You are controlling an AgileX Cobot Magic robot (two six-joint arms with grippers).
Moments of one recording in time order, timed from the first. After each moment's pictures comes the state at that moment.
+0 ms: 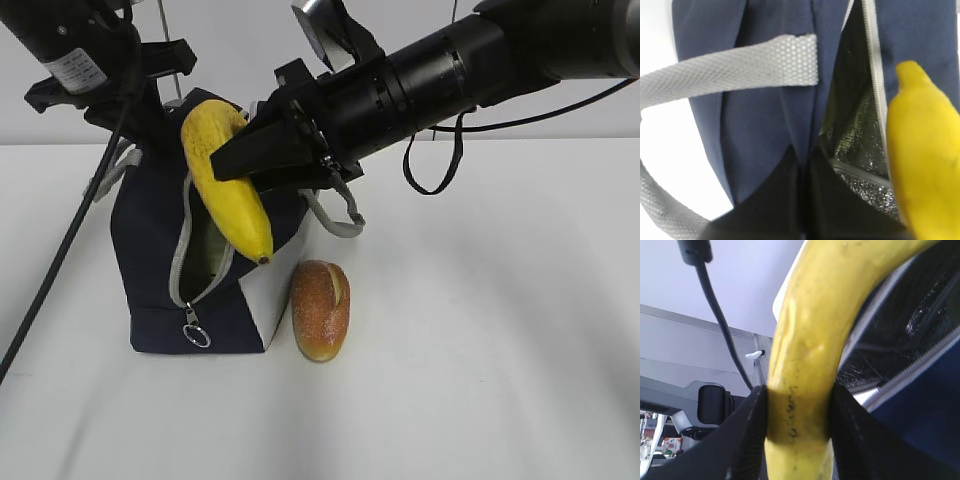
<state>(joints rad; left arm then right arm) -0.24 1.87 -1.75 -0.30 1.23 0.03 0.33 1.96 -1.51 1.29 1.20 -0.82</state>
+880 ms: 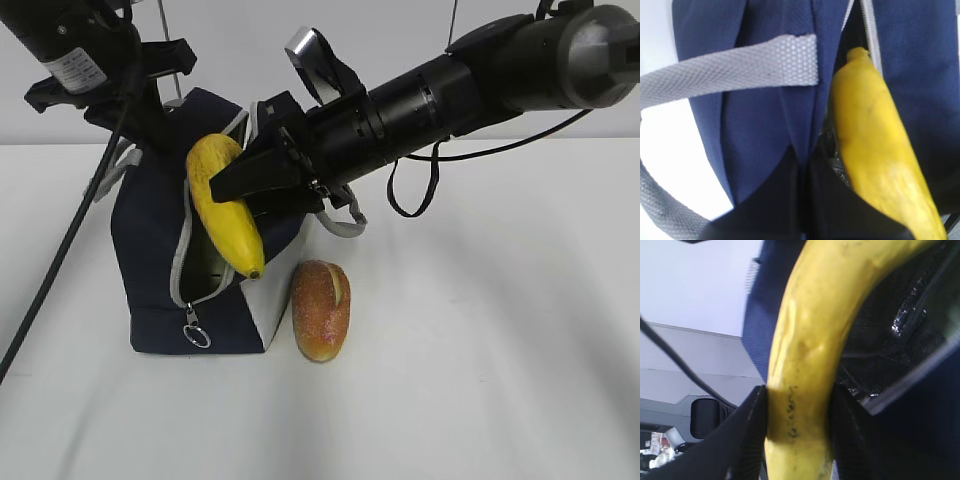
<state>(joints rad) -0.24 1.87 -1.75 -0.30 1.23 0.03 0.33 2.07 -1.56 1.31 1.19 -0.80</state>
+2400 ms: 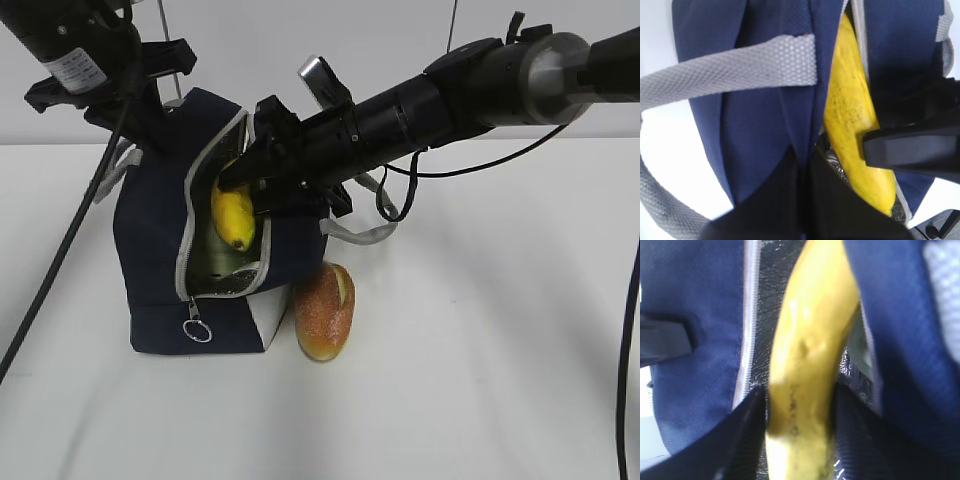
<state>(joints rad) -0.24 1.87 -1.75 -0.30 1.23 0.03 0.33 2.19 -1.66 1.31 1.00 -0.52</state>
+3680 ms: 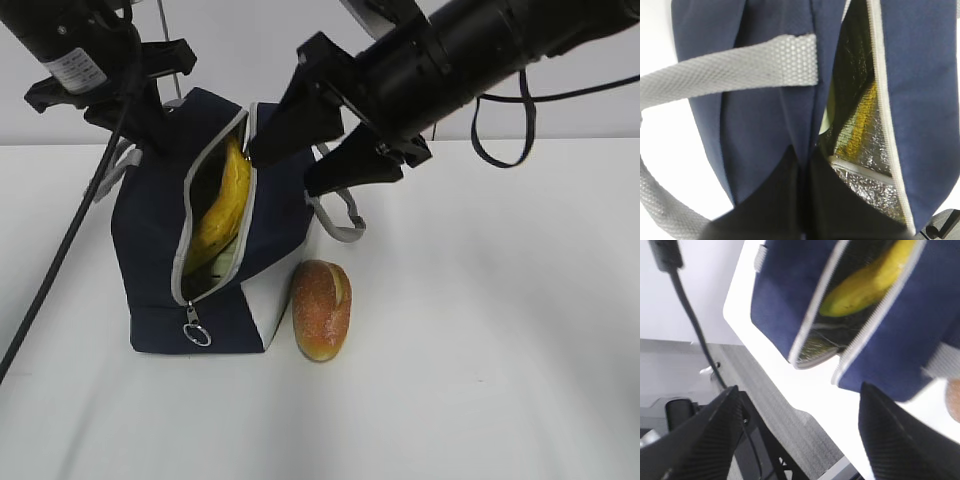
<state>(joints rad) -0.24 1.87 -1.75 -0.30 1.23 0.03 0.33 1.79 -1.47 0.99 1.09 -0.47</state>
